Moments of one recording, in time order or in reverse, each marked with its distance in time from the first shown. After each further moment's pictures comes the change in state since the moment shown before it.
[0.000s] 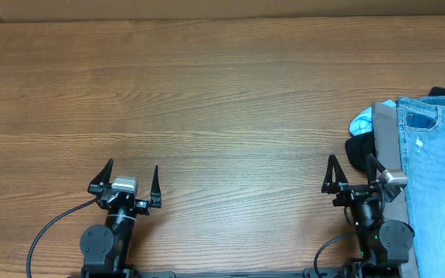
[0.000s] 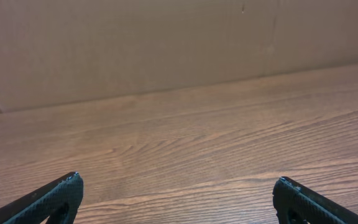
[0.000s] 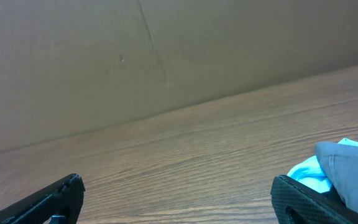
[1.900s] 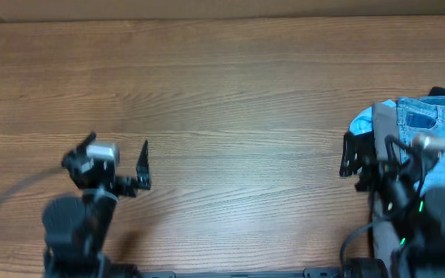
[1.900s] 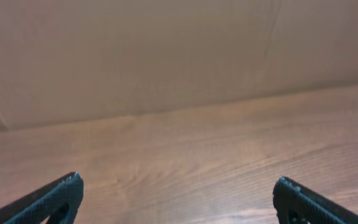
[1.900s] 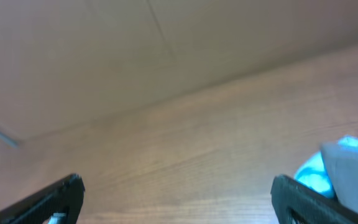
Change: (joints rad) left arm 0.000 0.455 0.600 -0.249 0.019 -0.031; right arm 0.000 0.495 0.735 -0.494 -0.053 0.041
